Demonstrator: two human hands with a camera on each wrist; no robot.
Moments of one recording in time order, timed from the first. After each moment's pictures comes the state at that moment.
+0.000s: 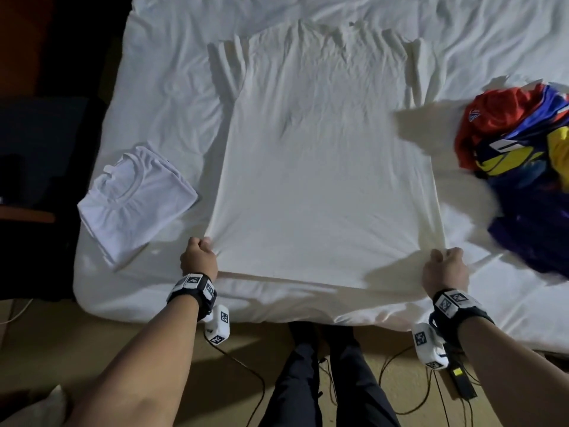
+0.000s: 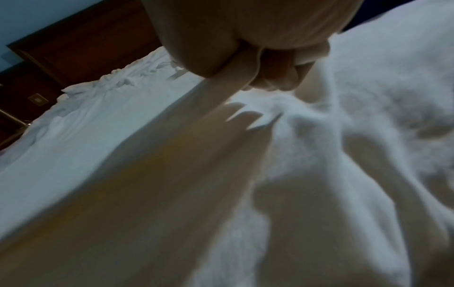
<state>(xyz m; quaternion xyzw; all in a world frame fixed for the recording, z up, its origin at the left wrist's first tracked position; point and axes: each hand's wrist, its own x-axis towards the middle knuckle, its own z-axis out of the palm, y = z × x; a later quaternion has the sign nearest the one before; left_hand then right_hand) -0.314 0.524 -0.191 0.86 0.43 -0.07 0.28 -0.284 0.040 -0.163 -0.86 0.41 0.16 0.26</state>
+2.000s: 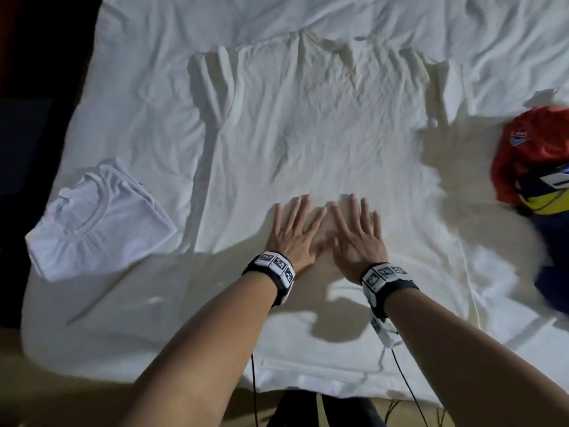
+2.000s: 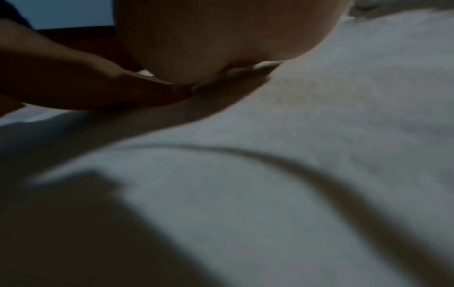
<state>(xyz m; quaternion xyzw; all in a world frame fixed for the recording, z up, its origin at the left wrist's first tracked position) -0.154 0.368 -0.245 0.96 -0.13 -0.24 0.02 -0.149 0.188 -0.245 -0.96 -0.13 0.21 0.12</state>
